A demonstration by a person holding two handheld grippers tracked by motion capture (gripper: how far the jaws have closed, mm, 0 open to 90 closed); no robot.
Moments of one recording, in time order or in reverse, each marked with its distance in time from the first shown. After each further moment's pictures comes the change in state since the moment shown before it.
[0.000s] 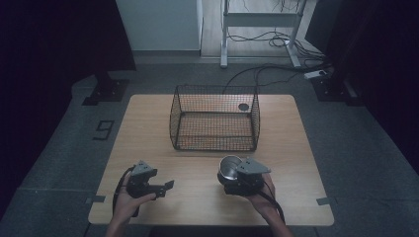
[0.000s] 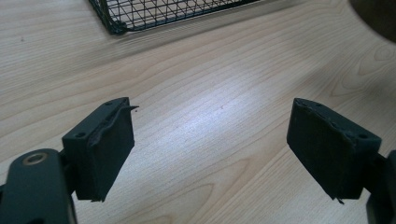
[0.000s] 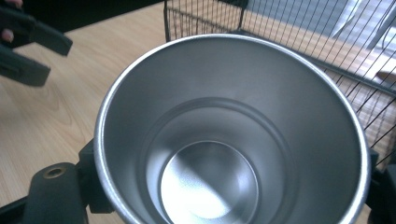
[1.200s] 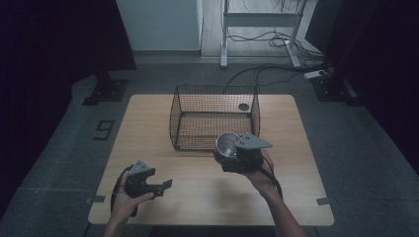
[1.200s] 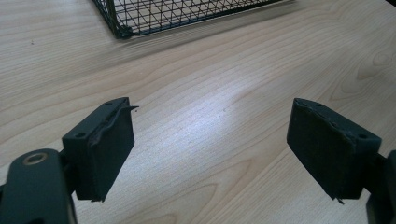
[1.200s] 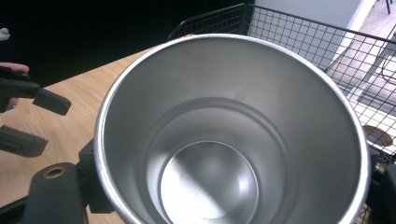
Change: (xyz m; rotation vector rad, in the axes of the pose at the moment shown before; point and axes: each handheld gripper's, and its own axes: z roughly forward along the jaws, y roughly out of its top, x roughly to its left) left arm 0.003 0.001 -0.005 -0.013 0.002 -0.005; right arm -0.021 0.067 0.002 -0.070 0.024 -0.013
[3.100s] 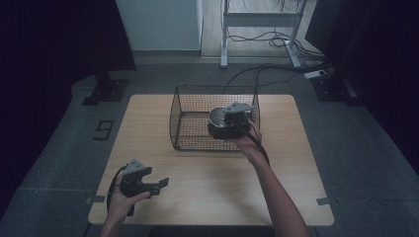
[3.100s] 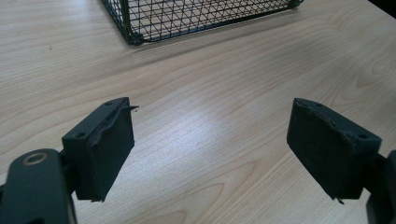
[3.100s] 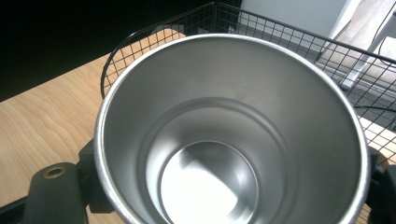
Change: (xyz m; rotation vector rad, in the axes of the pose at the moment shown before) left arm 0.006 0.000 -0.009 -0.026 0.008 -0.015; right arm -0.048 0.048 0.077 0.092 -0.028 0.031
